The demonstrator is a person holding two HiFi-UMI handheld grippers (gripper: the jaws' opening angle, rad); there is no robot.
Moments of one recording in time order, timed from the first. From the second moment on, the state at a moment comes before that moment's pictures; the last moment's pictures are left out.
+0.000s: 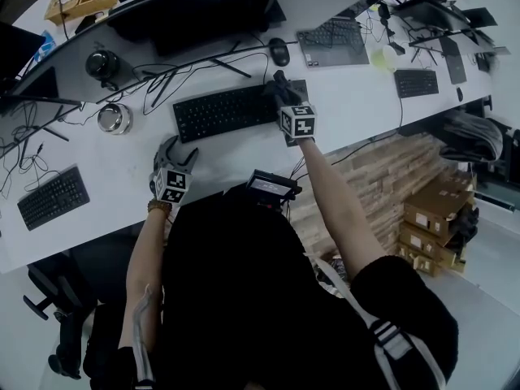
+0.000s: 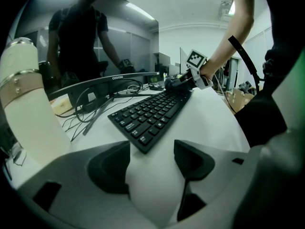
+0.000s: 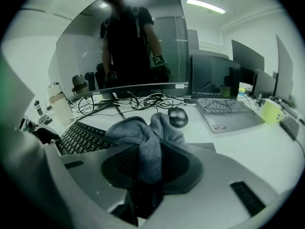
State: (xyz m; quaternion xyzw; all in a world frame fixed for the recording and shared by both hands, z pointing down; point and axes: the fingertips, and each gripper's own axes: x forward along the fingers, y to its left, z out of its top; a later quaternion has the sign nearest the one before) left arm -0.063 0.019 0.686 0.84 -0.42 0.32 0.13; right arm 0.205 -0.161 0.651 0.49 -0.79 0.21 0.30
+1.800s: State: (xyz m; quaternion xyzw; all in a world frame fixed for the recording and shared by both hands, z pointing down) left arm -0.063 0.018 0.685 0.84 -0.42 0.32 0.13; right arm 0.040 -0.111 0.653 0.22 -0.90 0.08 0.37
